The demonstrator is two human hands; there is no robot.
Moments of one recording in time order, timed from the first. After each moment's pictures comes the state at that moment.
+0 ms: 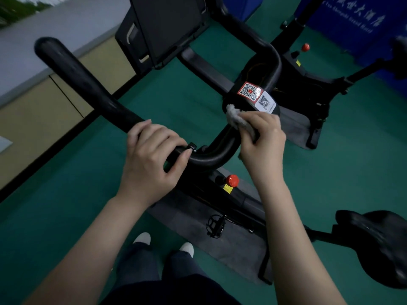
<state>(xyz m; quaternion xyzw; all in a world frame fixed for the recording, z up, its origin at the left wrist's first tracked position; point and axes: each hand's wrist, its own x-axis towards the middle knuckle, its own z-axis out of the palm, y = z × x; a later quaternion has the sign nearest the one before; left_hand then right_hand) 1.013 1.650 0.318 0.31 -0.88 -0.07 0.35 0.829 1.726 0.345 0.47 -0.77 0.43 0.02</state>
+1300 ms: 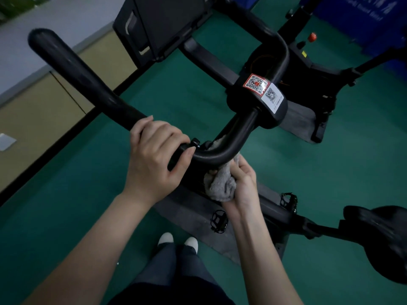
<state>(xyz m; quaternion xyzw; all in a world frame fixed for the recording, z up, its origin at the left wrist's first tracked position) 1.010 1.645 0.304 0.29 -0.88 -0.04 0.38 0.885 1.750 0.290 0.03 -0.42 0.77 -0.49</state>
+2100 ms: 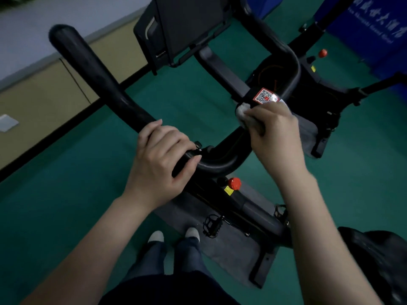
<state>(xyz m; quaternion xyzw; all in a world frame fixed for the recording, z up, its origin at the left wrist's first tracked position) 1.012 1.649 0.312 0.31 -0.88 -0.06 0.35 0.812 1.704 0.373 0.59 -0.76 0.26 0.02</state>
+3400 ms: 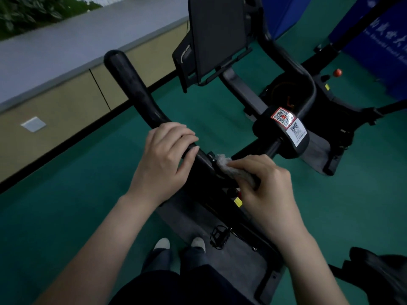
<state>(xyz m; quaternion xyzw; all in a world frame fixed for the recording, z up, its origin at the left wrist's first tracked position) 1.036 1.634 0.333 0.36 -0.87 -0.08 0.33 0.878 1.742 0.380 0.60 -0.73 0.31 -0.11</state>
